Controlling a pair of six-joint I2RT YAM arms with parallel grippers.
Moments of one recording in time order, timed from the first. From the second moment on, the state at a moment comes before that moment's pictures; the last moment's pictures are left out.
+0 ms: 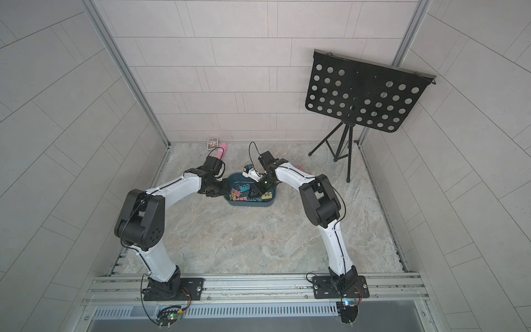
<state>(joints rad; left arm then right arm) -0.30 1.79 1.20 -0.58 0.12 -0.43 0.50 2.22 1.75 -0.73 -0.61 -0.25</state>
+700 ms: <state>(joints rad) -0.30 1.78 1.18 -0.58 0.11 -0.43 0.50 2.17 1.76 -0.74 -0.64 -0.25</state>
